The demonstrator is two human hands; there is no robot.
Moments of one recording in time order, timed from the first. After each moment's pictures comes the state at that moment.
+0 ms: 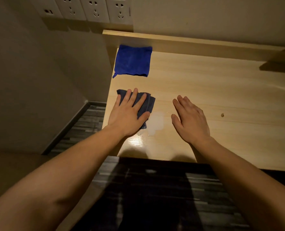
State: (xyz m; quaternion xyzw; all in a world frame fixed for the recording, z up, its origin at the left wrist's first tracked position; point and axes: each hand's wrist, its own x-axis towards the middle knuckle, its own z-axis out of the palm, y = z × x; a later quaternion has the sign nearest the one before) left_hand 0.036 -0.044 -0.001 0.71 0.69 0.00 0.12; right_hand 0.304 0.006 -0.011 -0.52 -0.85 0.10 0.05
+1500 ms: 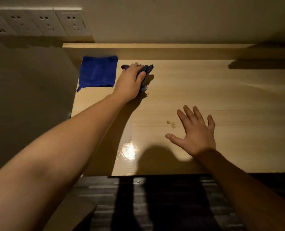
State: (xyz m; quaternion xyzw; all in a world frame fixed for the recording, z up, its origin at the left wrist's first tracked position) left_hand 0.136 0.115 0.057 0.67 0.66 0.24 0.22; right_hand 0.417 0.015 -0.008 -0.60 -0.80 0.07 0.00
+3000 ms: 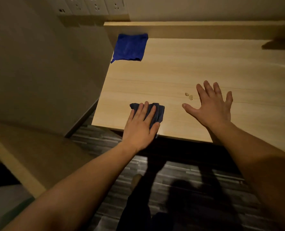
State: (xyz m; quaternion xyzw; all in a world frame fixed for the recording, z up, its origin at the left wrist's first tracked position) left_hand 0.177 -0.150 -0.007 0.66 0.73 0.04 0.14; right_hand 0.417 0.010 -0.007 -0.59 -0.80 0.07 0.02
